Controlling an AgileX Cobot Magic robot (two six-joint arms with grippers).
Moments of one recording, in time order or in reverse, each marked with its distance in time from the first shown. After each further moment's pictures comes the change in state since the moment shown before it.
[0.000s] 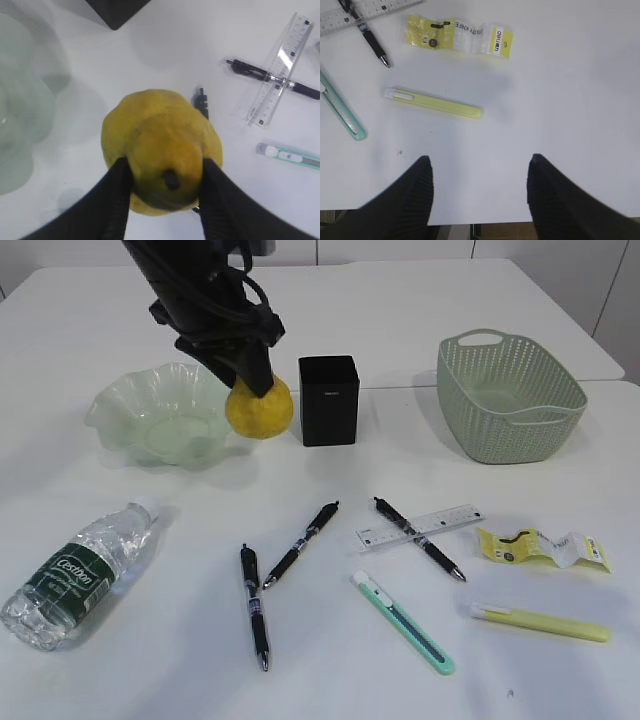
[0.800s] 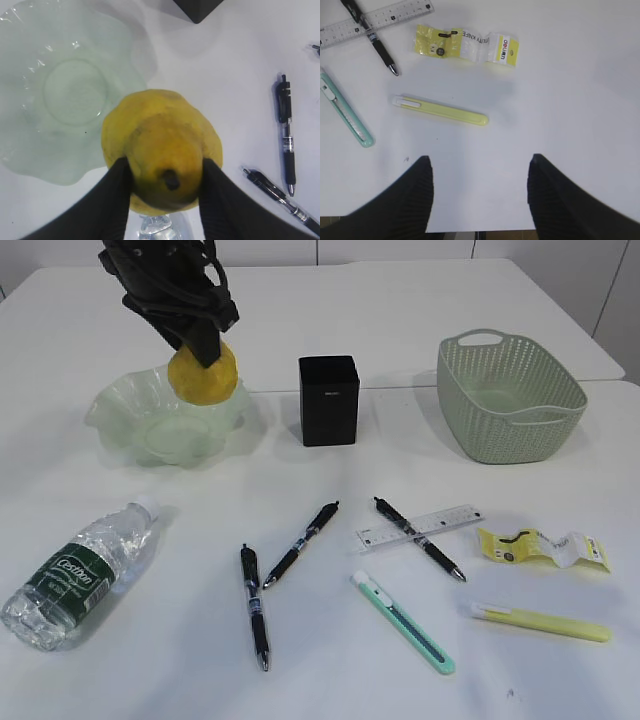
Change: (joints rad) left arm -0.001 -0.058 -0.001 0.271 0.006 0.000; right arm 0.000 0.000 0.000 0.019 -0.026 0.000
